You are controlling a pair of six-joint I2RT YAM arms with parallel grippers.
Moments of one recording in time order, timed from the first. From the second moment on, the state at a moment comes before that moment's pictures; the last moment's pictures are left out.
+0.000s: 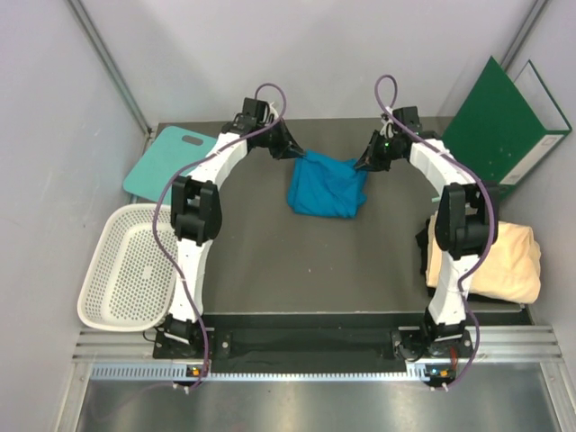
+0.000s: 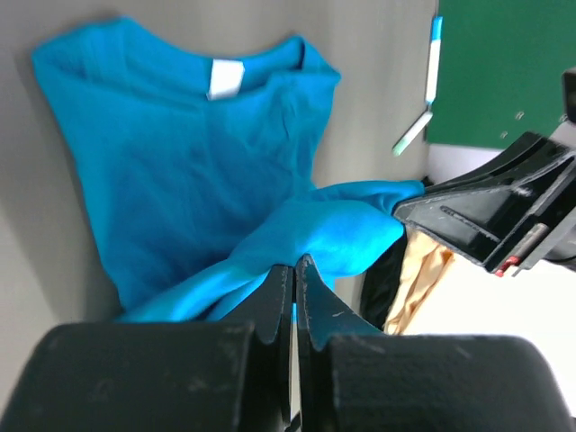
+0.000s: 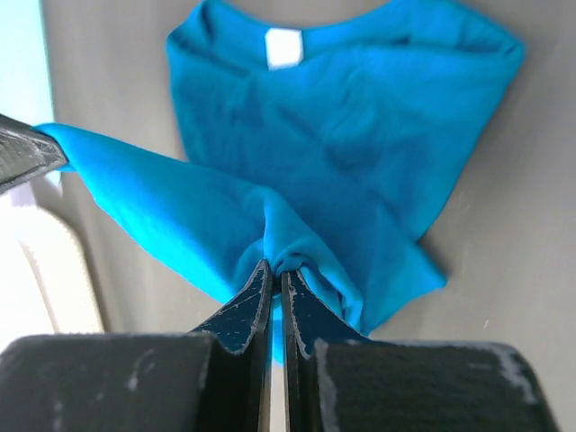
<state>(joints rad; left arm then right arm) -0.30 2.35 2.16 -0.54 0.66 -0.75 0.15 1.99 1.66 -0.56 -0.47 0.48</state>
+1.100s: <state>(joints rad) -0.32 2.28 2.02 -0.44 0.79 -0.65 0.11 1.63 1.56 -0.58 -0.02 0.44</state>
